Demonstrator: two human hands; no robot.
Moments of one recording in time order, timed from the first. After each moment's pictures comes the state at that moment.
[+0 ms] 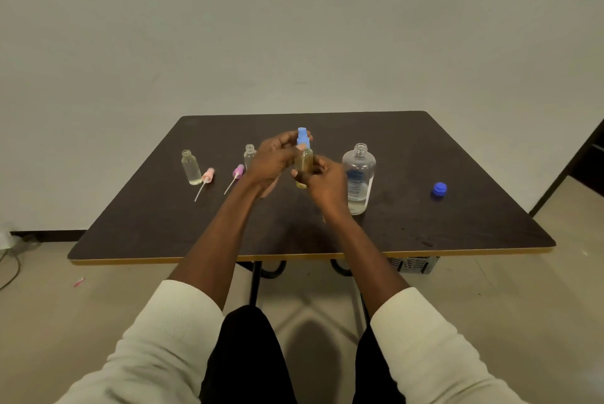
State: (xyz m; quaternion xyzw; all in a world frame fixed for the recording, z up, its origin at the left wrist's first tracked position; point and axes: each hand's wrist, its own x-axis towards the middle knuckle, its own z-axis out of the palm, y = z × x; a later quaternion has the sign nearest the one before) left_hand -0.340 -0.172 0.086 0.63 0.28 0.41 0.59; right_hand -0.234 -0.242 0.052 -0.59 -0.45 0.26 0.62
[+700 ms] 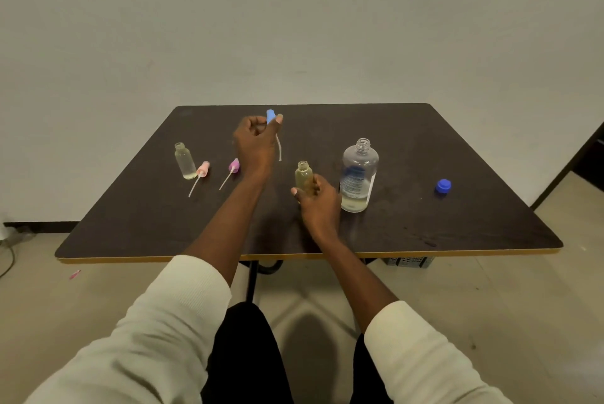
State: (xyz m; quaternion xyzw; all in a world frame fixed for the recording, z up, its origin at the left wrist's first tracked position) left_hand -0.324 -0.131 0.070 0.49 0.44 0.64 0.40; right_hand -0.244 -0.236 -0.008 -0.67 -0.43 0.18 0.57
